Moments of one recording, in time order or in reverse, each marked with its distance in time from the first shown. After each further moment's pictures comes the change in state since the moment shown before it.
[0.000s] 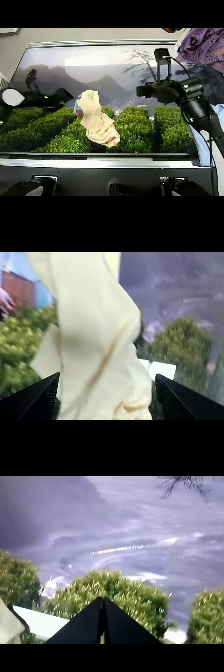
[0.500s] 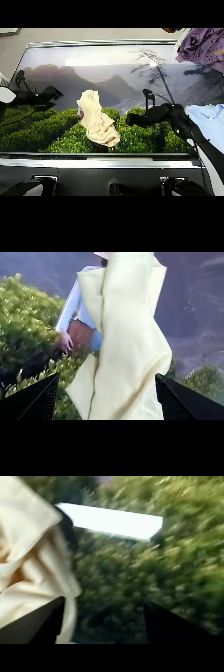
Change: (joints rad) left arm 0.113 -0.044 0.000 0.007 0.013 0.015; right arm 0.000 -0.017 -0.348 0.529 -0.035 -0.076
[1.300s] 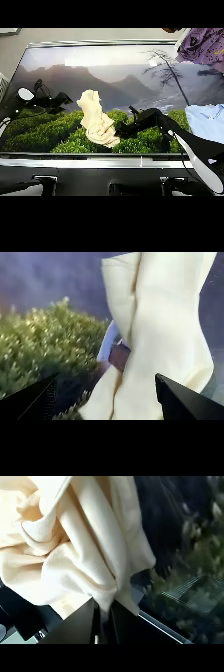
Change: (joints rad) left arm 0.004 -0.238 -0.001 -0.115 0.069 0.135; right arm 0.000 -0.283 -0.048 0.523 -0.146 -0.294
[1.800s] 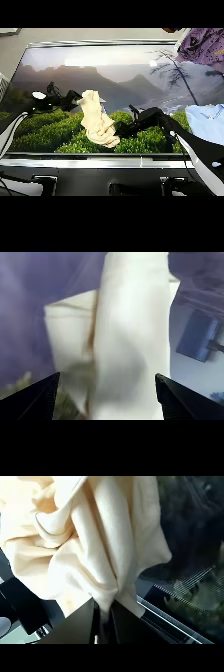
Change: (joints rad) left arm -0.007 -0.263 0.051 -0.462 0.163 0.329; right arm 0.000 0.036 0.000 -0.002 -0.015 0.008
